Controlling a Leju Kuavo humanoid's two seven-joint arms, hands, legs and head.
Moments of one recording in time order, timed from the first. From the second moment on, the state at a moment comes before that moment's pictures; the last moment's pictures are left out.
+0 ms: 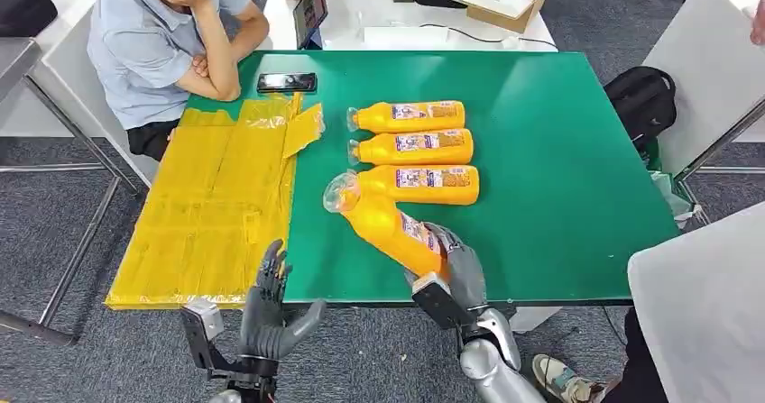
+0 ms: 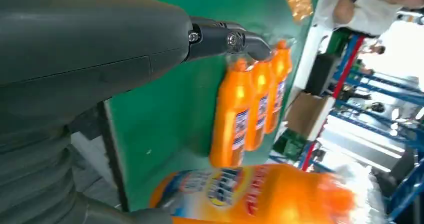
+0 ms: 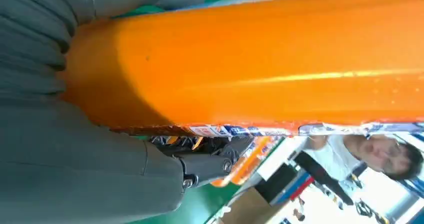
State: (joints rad) left arm 0.10 -0.13 -0.45 -1.39 0.26 0.17 -0.53; right arm -0.16 0.05 0.26 -1.07 0.43 -0.44 -0.57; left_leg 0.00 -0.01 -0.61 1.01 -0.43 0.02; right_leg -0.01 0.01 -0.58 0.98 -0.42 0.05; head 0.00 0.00
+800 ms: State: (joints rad) left arm 0.08 -0.12 -0.52 -1.45 0.40 0.06 -0.57; right arm -0.11 0.14 0.49 -1.12 0.41 -0.41 -0.62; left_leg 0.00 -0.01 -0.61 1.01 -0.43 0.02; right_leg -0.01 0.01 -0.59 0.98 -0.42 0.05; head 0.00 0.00
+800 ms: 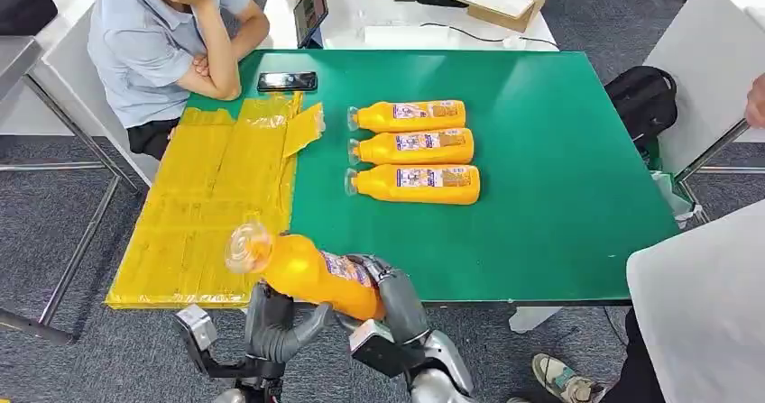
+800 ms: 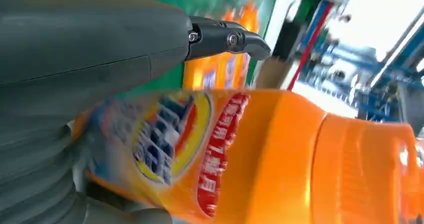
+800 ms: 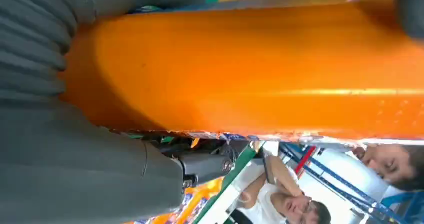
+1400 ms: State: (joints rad) left arm 0.05 -0.12 -0.54 -1.45 0.46 -0.06 -0.49; right arm -0.16 0.14 0.54 -1.04 0.39 -0.42 -0.63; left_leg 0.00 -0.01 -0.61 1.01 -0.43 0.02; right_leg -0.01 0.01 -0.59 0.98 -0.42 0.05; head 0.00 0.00
